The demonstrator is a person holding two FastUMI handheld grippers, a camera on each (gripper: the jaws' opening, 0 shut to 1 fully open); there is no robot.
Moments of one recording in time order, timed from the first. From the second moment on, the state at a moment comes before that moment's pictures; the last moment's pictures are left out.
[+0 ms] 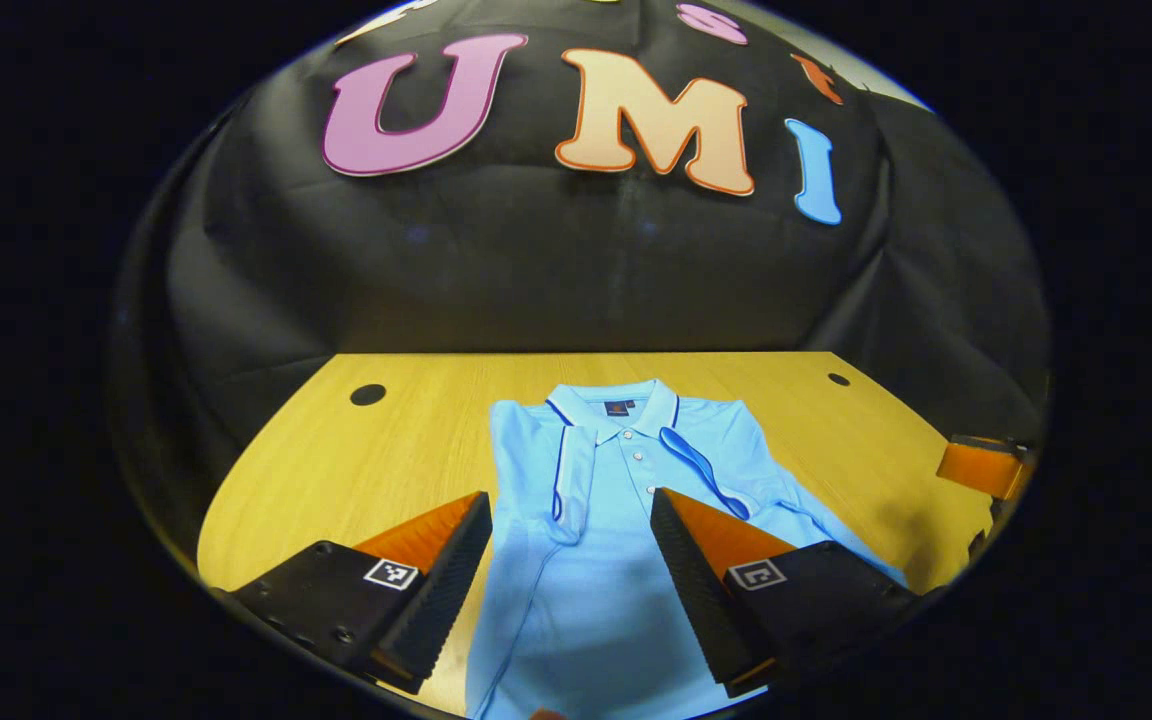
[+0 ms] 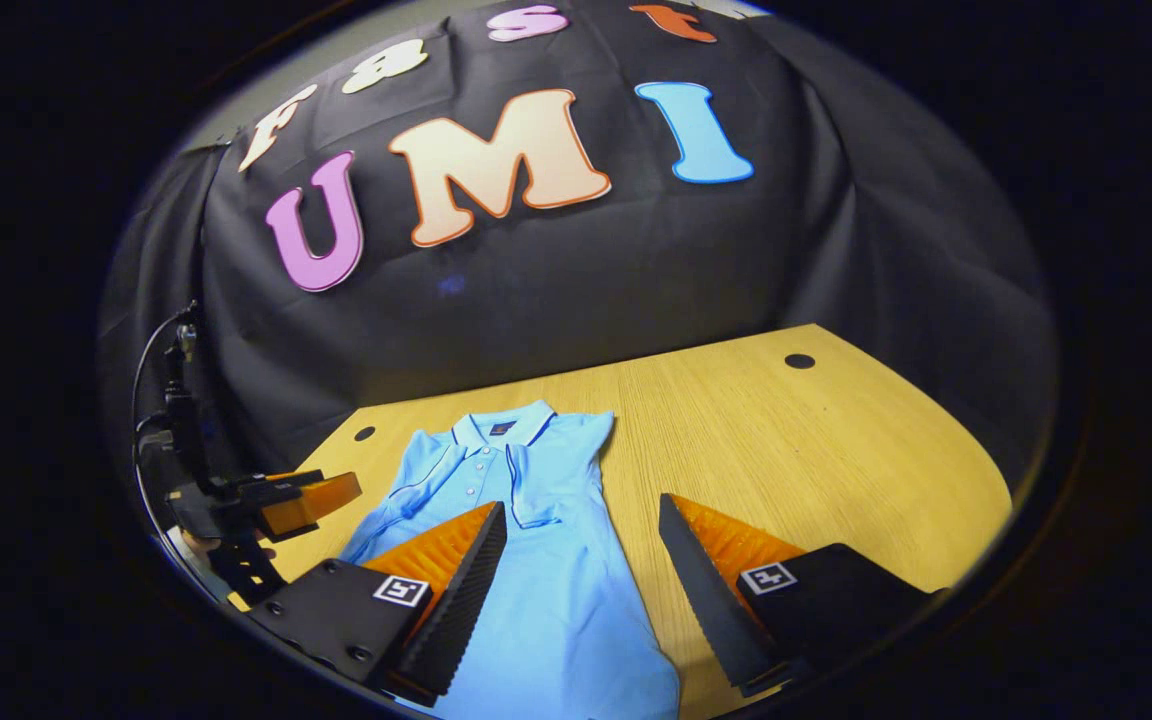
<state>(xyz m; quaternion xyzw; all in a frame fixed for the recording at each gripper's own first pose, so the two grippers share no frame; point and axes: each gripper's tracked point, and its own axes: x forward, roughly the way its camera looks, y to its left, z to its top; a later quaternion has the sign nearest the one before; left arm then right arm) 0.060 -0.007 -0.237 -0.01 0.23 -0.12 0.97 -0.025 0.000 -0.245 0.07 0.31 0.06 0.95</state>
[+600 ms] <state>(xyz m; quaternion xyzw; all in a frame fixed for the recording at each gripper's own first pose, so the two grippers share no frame) -0.080 0.051 -0.261 0.00 0.27 -0.10 0.96 -0.139 -0.016 -0.257 0.02 0.34 0.07 0.94</state>
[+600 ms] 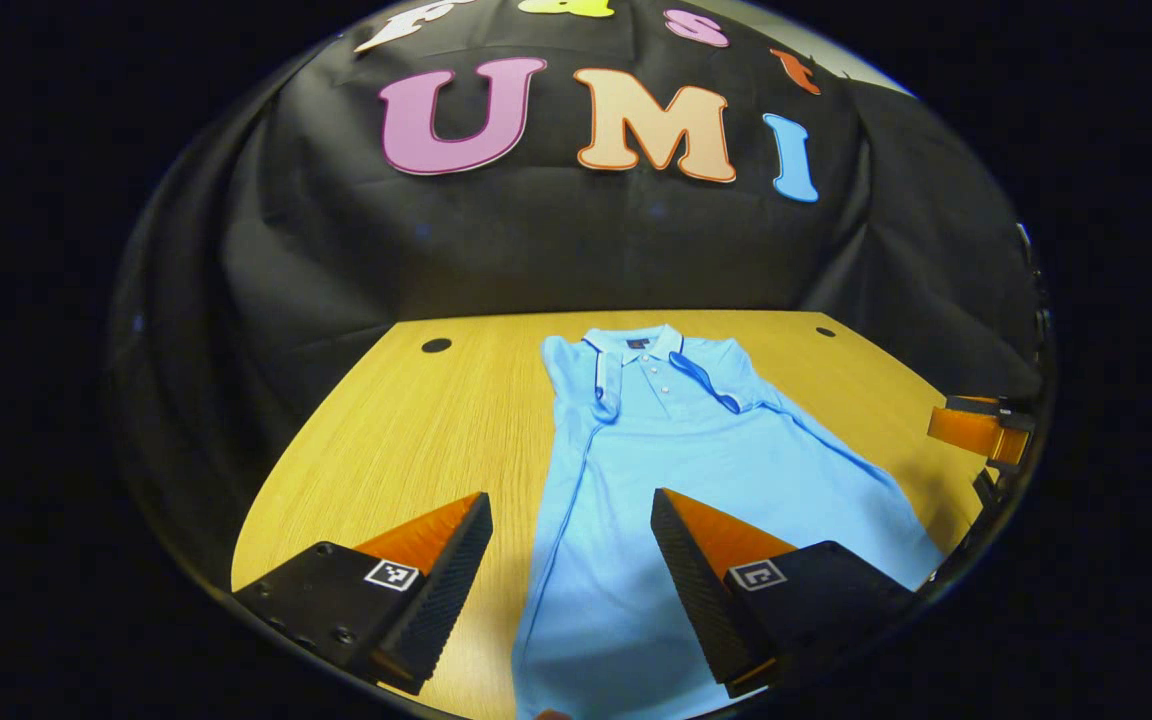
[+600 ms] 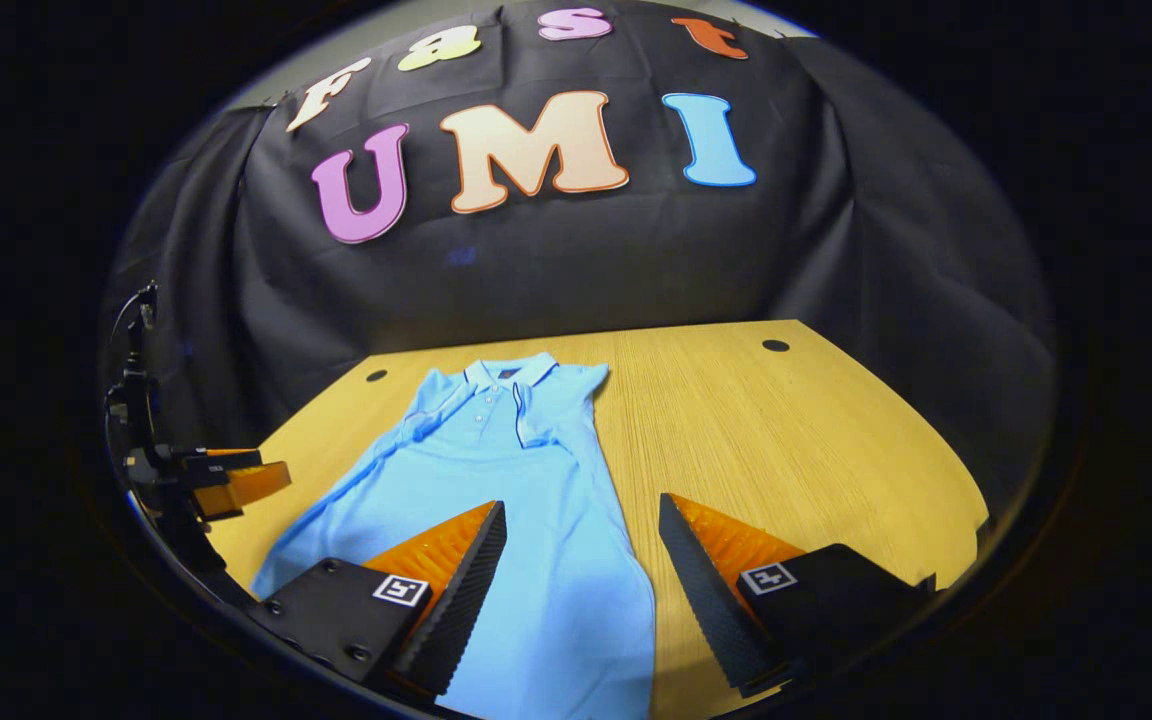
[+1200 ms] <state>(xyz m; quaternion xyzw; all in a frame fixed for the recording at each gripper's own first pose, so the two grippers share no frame) -0.197 0.062 -0.320 0.02 0.35 -0.11 0.93 -0.244 -0.051 -0.310 -0.05 0.42 0.05 0.91</state>
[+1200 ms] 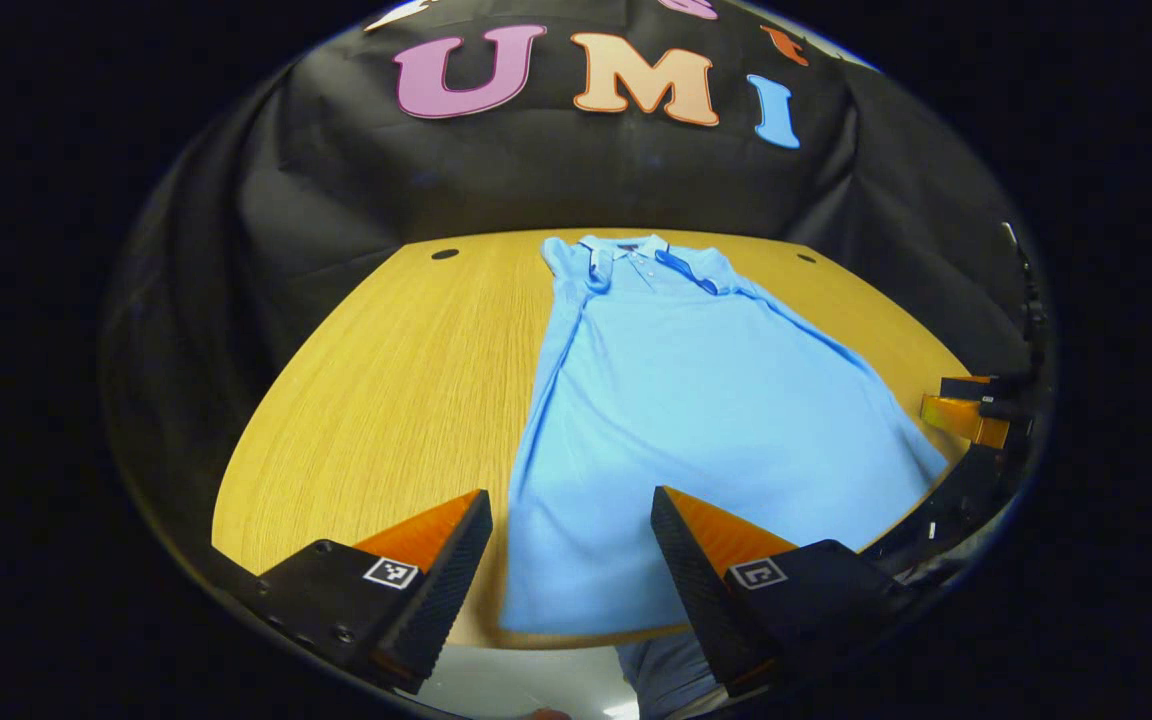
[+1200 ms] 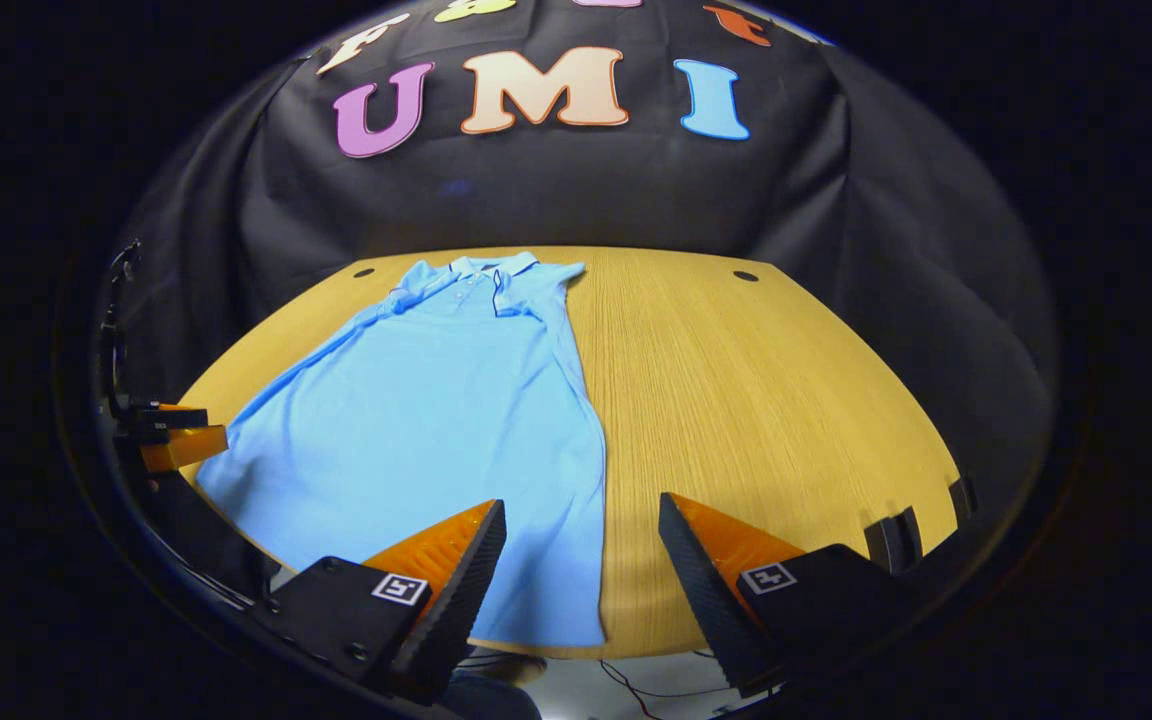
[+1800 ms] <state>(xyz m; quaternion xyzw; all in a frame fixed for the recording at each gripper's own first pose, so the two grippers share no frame) -0.222 0.066 -0.345 0.02 0.36 -0.10 0.93 -0.277 -0.029 -0.344 -0.05 0.46 0.05 0.89</state>
